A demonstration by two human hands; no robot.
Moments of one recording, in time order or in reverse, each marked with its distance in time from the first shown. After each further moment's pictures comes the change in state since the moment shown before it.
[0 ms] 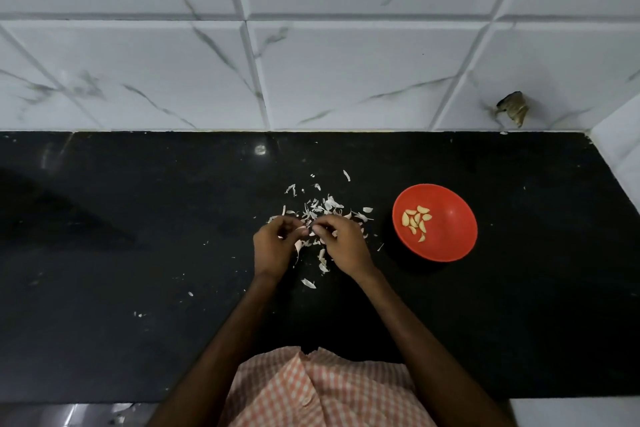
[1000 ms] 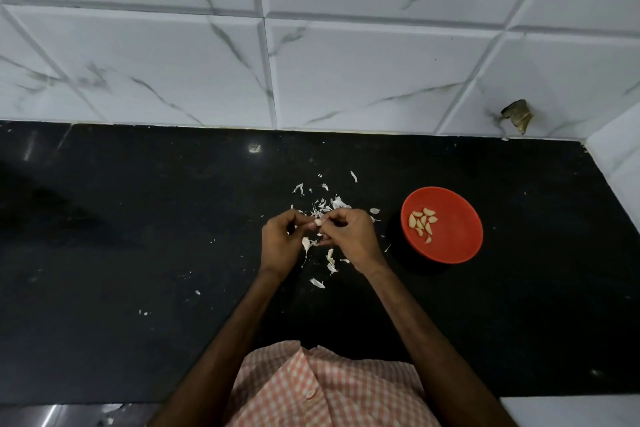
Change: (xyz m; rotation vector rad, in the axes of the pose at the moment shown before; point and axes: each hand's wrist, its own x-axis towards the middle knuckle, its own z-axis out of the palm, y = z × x) left_hand 0.005 0.009 -0.018 -0.120 -0.104 0.077; right_hand 0.002 -0.045 -0.003 0.459 0.023 0.335
